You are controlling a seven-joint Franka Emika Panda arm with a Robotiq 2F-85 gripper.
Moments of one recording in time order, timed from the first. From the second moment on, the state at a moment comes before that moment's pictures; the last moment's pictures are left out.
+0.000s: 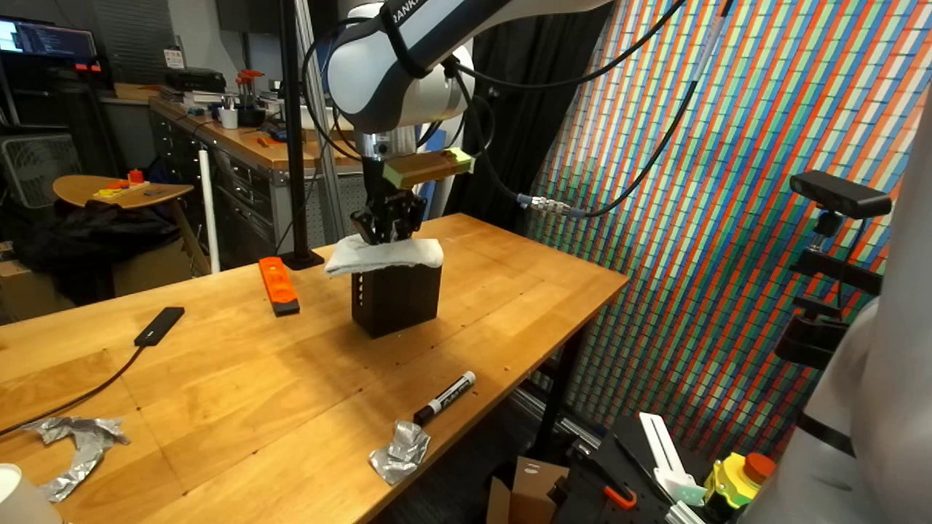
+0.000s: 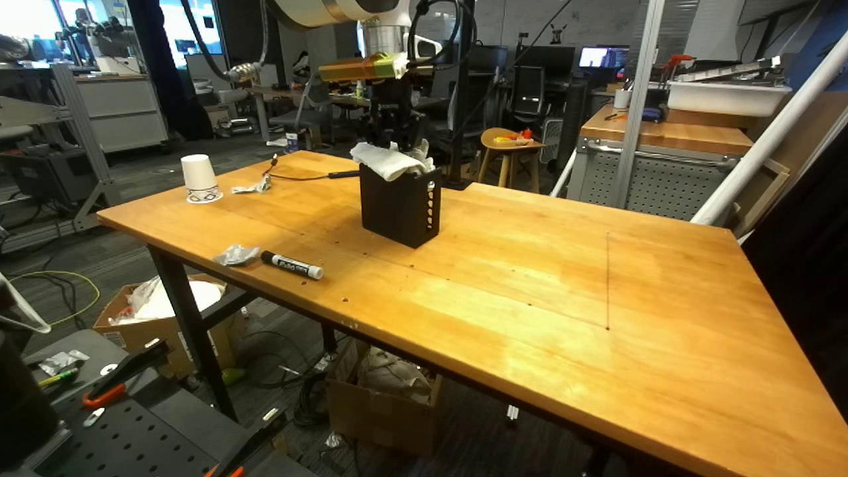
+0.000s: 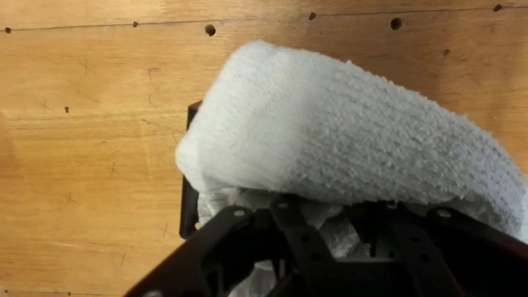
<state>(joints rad) 0.00 0.22 -0.01 -1.95 -0.15 2.14 0.06</state>
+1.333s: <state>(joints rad) 0.04 0.31 0.00 -1.97 -0.15 2.14 0.04</state>
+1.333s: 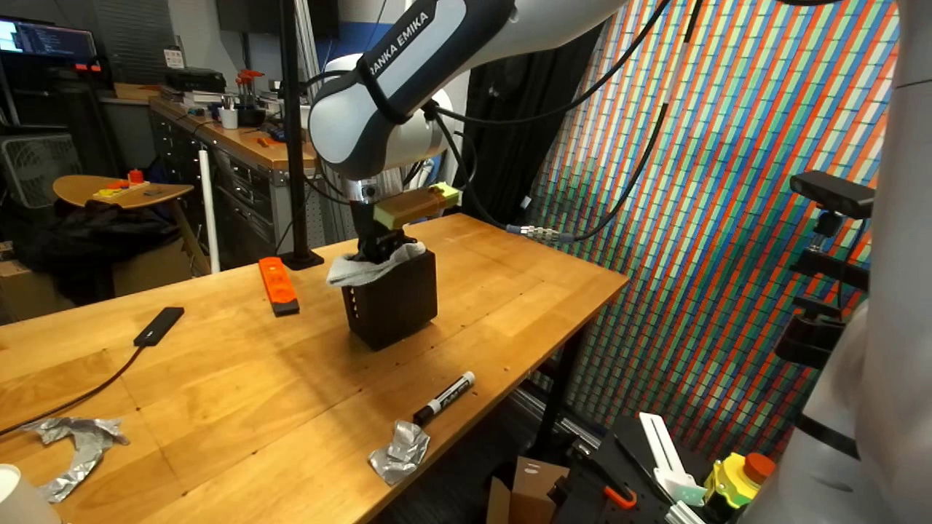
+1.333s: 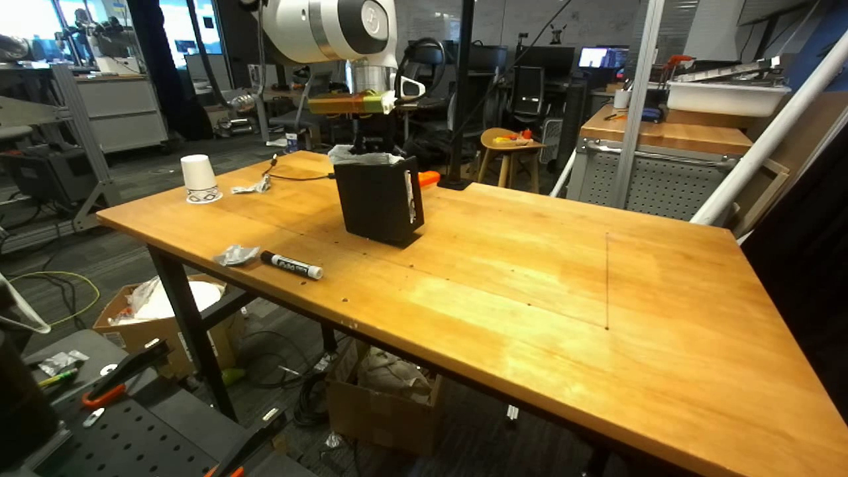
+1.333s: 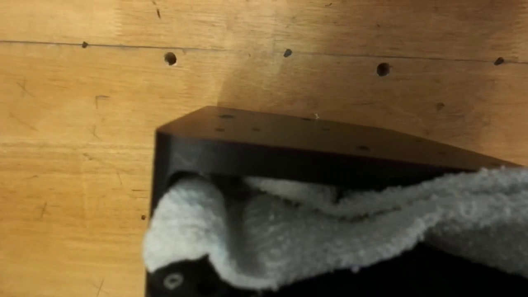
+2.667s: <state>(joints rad) 0.00 0.13 0.01 -1.96 -0.05 2.09 0.01</state>
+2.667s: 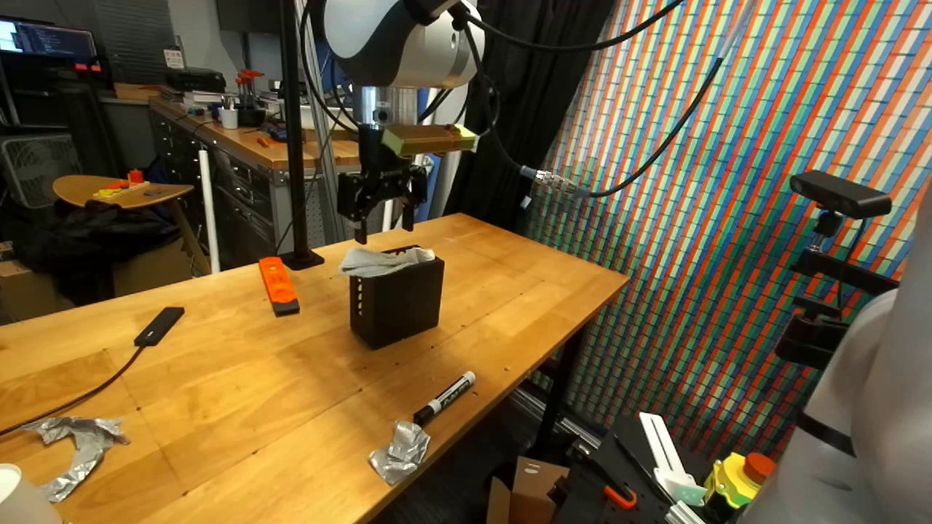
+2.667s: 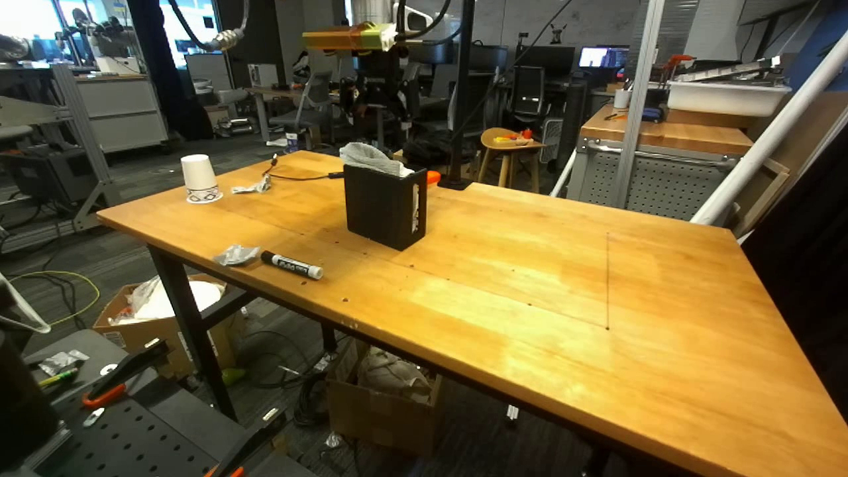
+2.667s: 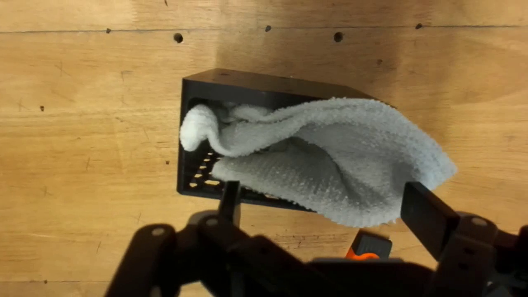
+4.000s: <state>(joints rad) 0.15 0.06 0.13 -2.12 -0.37 2.29 0.04</state>
